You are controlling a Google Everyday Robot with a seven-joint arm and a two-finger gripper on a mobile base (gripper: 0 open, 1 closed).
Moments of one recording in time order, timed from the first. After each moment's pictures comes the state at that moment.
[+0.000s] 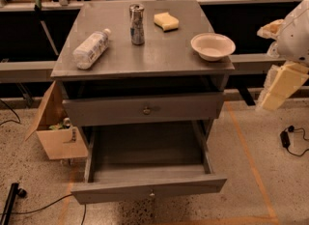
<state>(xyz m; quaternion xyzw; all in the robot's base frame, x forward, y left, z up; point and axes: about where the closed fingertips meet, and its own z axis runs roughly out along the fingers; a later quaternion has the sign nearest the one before) 0.476 -0.219 0.966 -0.61 0.76 -0.05 0.23</state>
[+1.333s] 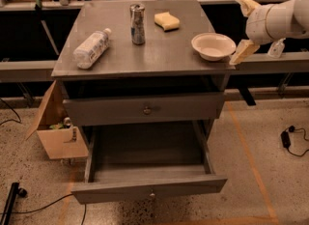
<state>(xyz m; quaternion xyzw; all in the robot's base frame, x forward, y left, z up) 0.736 -0.259 0.926 -0.65 0.58 -0.20 0.44</state>
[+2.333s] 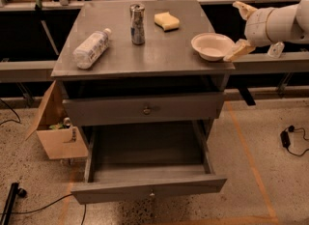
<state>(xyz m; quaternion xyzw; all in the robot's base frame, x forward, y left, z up) 0.742 -0.252 0.921 -0.64 0.58 -0.16 0.48</state>
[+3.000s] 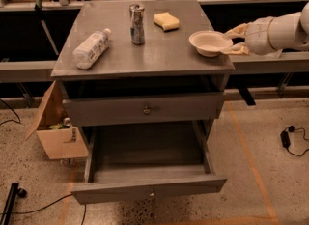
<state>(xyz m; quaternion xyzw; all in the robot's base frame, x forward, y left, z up) 0.727 -0.249 0.892 -0.66 0.58 -0.10 0.47</state>
